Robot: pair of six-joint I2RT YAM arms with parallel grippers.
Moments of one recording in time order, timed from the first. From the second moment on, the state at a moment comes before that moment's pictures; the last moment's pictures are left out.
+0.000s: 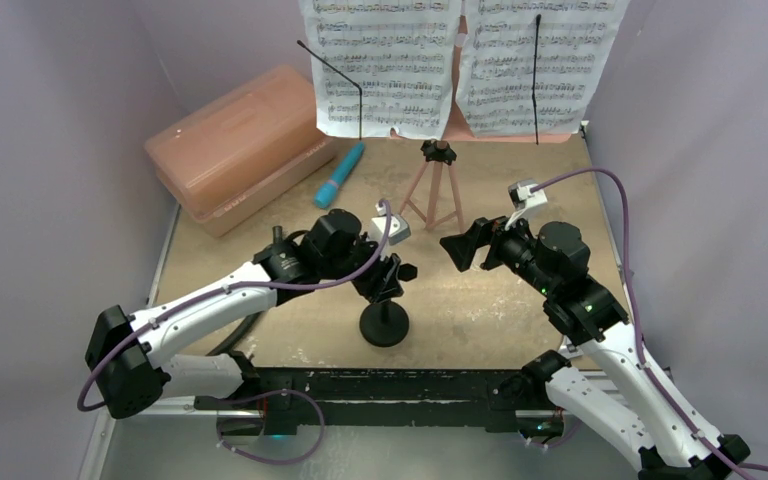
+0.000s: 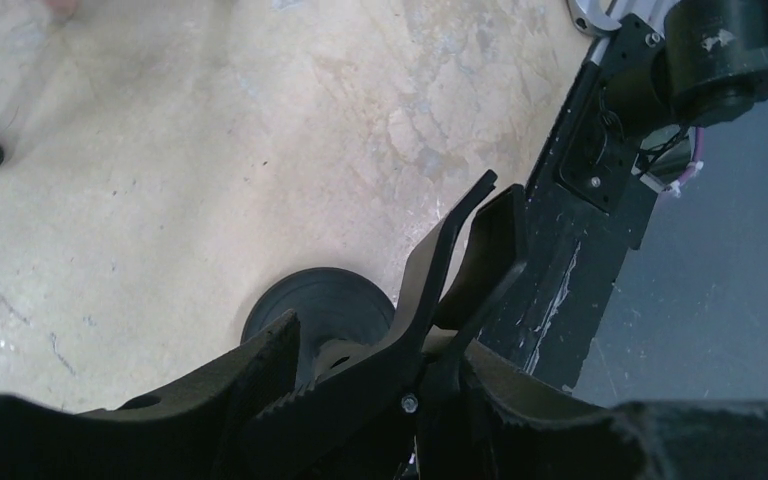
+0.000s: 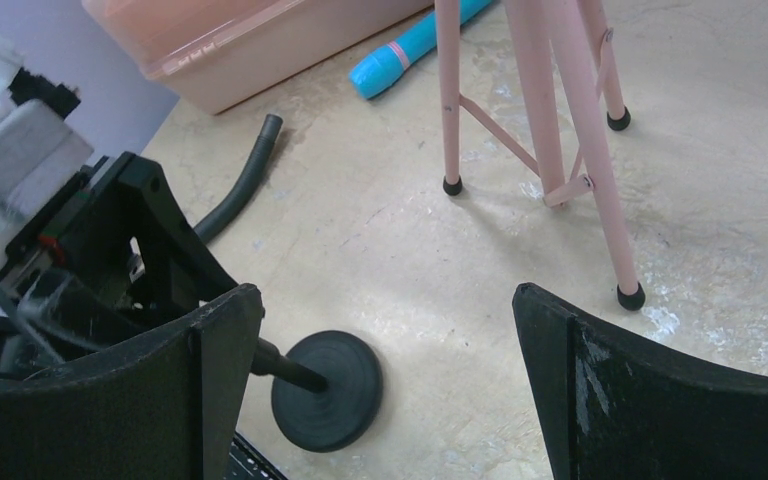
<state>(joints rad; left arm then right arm) -0.86 1.21 0.96 -0.37 0.33 -0.17 0.52 0.69 0.80 -0.30 -0.14 0.37</state>
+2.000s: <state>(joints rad) -0.82 1.07 0.93 0.00 -0.29 -0.28 0.52 0.58 0.70 -0.09 -0.13 0.20</state>
